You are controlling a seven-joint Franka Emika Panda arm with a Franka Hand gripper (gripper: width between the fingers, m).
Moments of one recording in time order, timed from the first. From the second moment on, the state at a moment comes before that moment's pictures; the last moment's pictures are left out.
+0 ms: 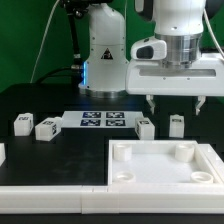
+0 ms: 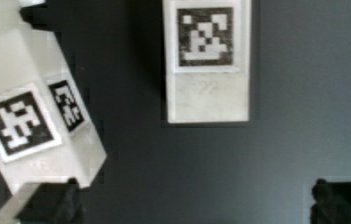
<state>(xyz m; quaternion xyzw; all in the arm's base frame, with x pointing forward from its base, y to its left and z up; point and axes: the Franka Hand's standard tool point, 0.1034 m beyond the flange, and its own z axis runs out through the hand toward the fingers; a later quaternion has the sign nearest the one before) 0.419 0.124 0.052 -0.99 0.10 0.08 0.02</state>
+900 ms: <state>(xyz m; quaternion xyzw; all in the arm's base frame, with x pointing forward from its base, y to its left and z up) 0.412 0.129 0.031 -0.90 0.05 0.44 0.05</state>
